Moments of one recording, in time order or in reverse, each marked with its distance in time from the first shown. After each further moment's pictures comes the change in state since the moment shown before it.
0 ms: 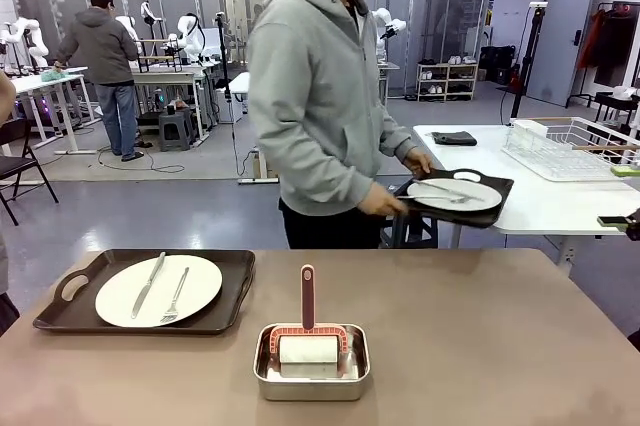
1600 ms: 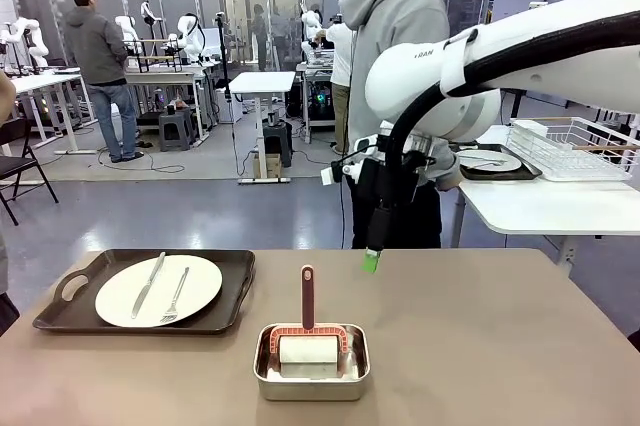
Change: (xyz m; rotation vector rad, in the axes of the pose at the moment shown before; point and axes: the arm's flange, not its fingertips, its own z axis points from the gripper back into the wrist) left arm 0.000 0.000 0.000 0.001 -0.001 0.001; right arm -0.050 0.088 -0.474 -0.752 1.064 0.968
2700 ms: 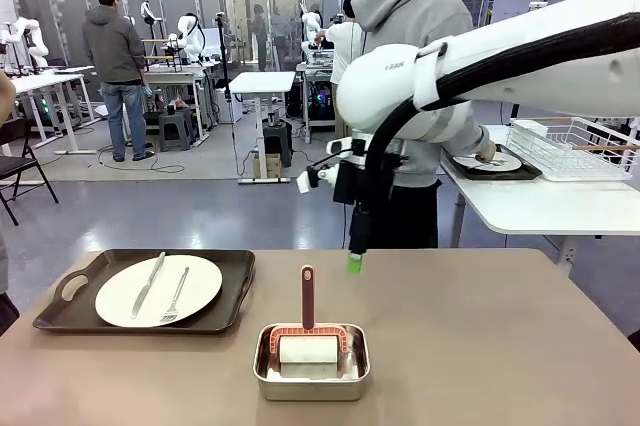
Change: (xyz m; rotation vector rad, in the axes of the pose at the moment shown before) left arm 0.000 0.000 0.000 0.000 0.000 0.000; right arm 0.044 0.009 -0.012 -0.066 0.070 0.133
